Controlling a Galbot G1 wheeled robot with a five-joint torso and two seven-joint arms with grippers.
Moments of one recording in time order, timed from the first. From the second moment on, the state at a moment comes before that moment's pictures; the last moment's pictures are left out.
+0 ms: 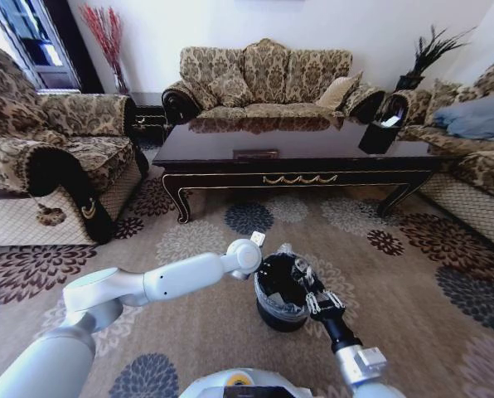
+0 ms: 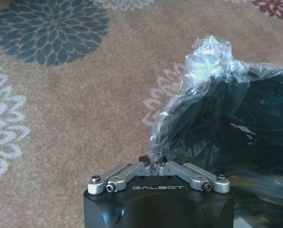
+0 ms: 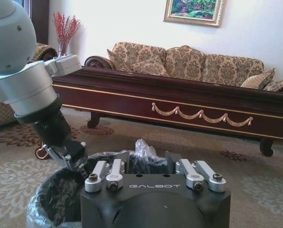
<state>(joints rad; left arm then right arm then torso) 0.12 -1.19 0.80 -1.69 -1.84 0.69 -0.99 -1.94 1.05 0.46 2.27 0.16 0.17 0.26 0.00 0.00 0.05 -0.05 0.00</state>
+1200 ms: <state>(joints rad) 0.38 -0.78 0.47 -1.84 -1.75 0.73 -0.93 -1.78 1.01 0.51 2.20 0.38 0.09 0.29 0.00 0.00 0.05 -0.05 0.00</state>
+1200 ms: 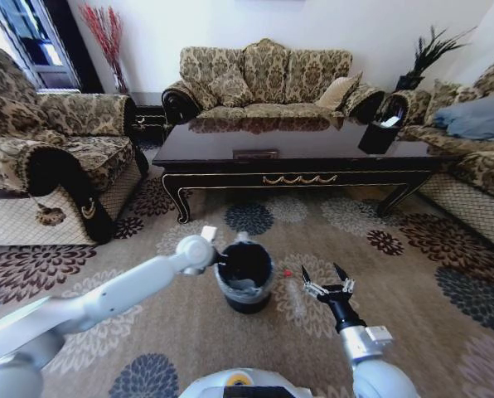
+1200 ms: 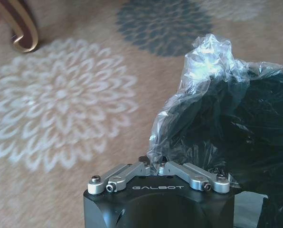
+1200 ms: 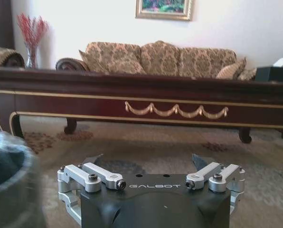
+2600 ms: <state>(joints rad) 0.93 -0.59 0.03 -2.00 -1.59 0.74 -0.83 -1.23 0.92 0.09 1.48 0.54 -0.08 0.21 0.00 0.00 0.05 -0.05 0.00</state>
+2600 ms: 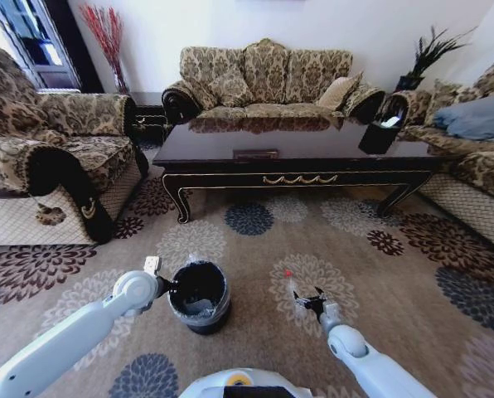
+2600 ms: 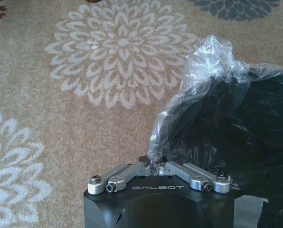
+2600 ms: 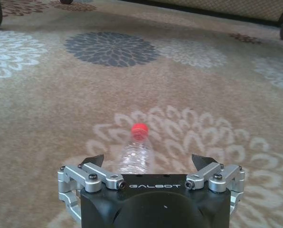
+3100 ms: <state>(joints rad) 0.96 -0.57 0.01 -2.02 -1.59 0.74 -0.83 -1.17 0.98 0.04 1.38 0.56 -0.08 0.23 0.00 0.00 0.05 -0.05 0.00</state>
